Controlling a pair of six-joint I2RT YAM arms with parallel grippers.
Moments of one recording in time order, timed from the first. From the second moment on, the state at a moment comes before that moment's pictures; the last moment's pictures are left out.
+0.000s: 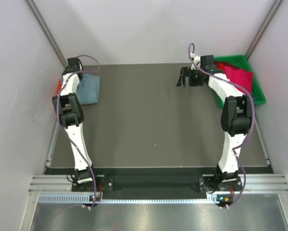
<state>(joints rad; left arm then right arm) 0.21 2.45 2.18 -0.63 -0.57 0.42 0.14 2.06 1.71 -0.46 -0.40 0.06</state>
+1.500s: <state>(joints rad) -0.19 2.13 2.16 -0.69 0.02 0.01 0.18 1.96 1.70 -0.46 -0.08 0.02</state>
